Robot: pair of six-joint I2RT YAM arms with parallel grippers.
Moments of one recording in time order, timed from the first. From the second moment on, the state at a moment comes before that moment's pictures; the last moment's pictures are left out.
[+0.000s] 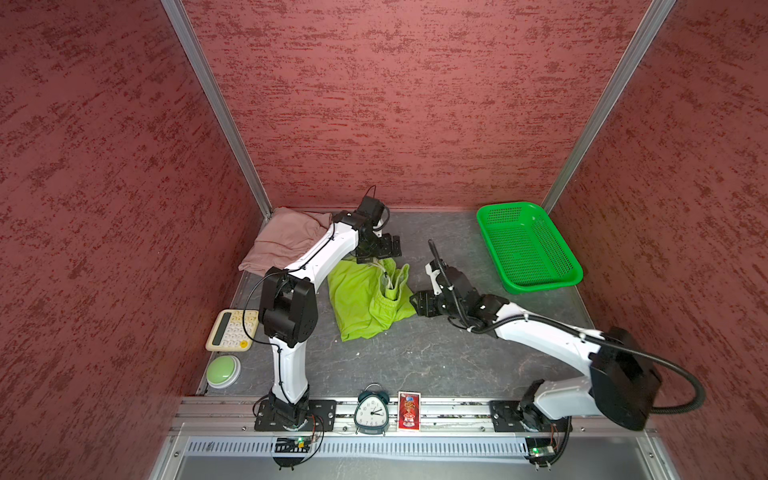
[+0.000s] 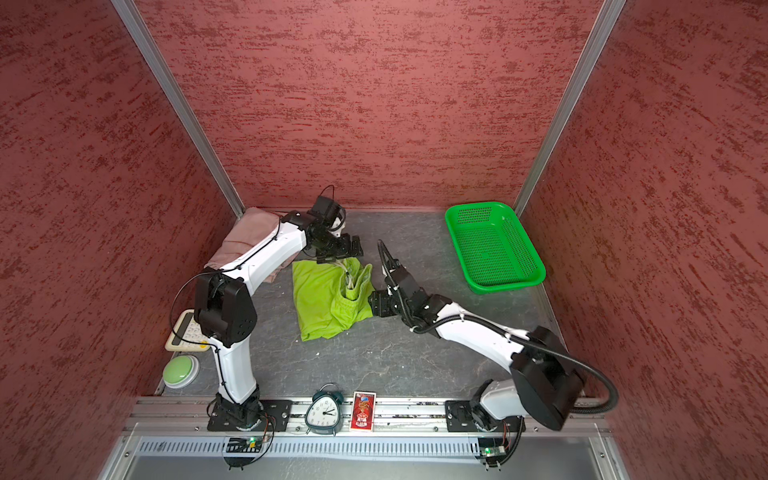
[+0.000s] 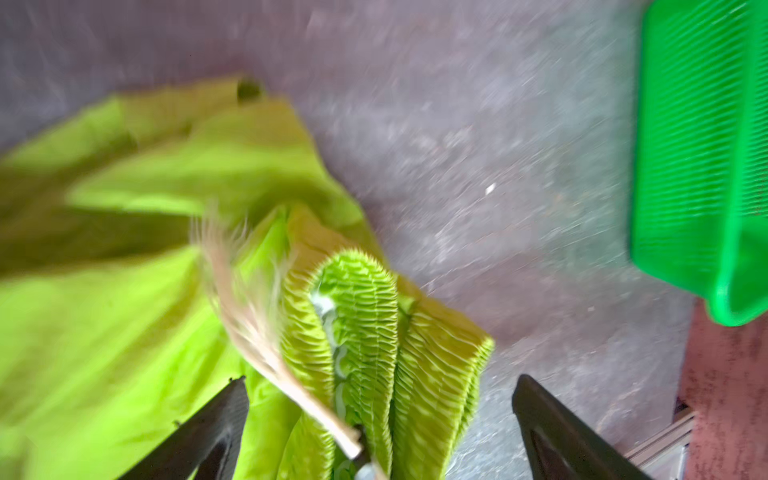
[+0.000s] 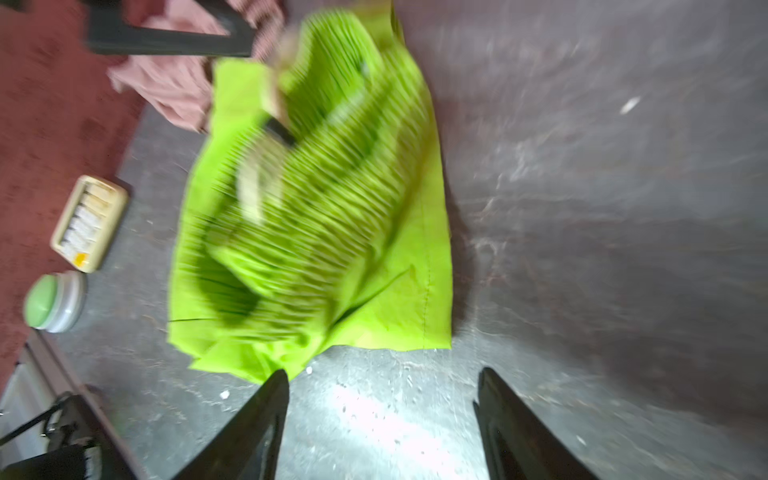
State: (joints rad) left arm -0.42 1.94 1.80 -0.95 0.22 -0.48; right arm 0.77 1.33 0.85 -0.22 0.00 0.55
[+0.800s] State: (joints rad) left arm -0.12 1.34 0.96 -0.75 0.25 -0.50; right arm 0.63 1.68 1.09 -0.34 -0.06 0.45
